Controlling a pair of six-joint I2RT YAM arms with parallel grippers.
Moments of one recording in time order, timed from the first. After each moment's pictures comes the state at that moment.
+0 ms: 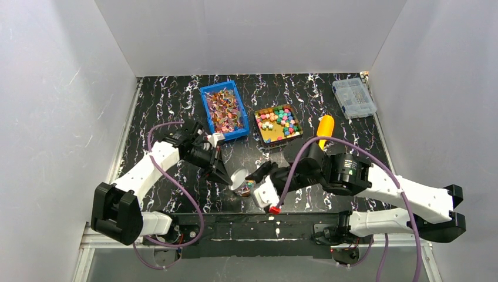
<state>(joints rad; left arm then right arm) -0.36 1.30 0.95 -0.98 0.97 -0.46 1.28 1.07 1.27 -0.71 -0.37 -0.86</state>
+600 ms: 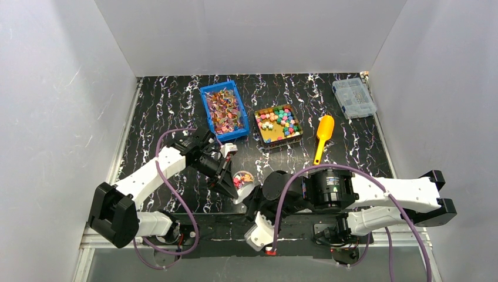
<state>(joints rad) -0.54 1.28 0.91 -0.97 1.09 -0.49 1.59 1.18 1.31 -0.88 -0.14 -1.10</state>
